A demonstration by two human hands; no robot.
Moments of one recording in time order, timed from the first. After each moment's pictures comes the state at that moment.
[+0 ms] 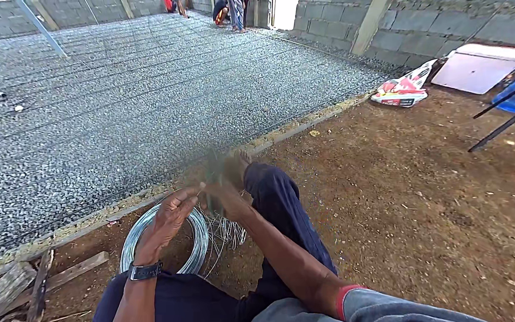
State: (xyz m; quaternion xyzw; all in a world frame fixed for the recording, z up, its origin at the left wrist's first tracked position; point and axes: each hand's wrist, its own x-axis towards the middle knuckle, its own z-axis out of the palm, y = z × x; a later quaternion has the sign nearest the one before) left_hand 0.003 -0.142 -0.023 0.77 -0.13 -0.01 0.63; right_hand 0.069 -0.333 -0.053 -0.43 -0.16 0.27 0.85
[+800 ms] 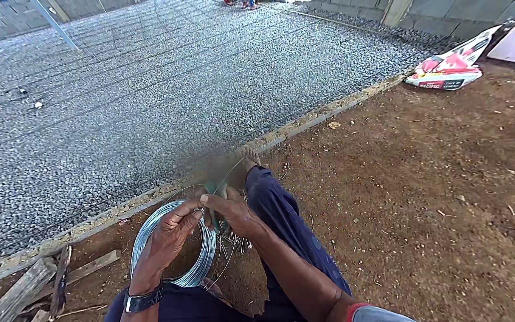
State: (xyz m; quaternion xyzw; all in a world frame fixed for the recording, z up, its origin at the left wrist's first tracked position) left_hand 0.013 -0.155 -0.008 0.76 -0.14 0.01 0.64; right_hand 0.082 -0.347 -0.029 -0.43 -0.22 0.25 0.84
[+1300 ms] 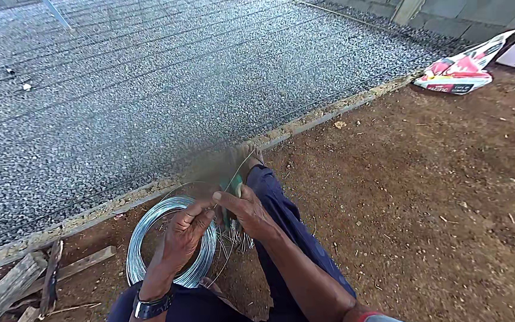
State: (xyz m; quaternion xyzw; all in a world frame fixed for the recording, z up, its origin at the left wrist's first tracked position) left_hand 0.029 -0.159 -0.023 0.73 -0.12 0.01 0.67; right_hand 0.098 -0.344 -0.036 -0.47 -0.20 0.22 0.83
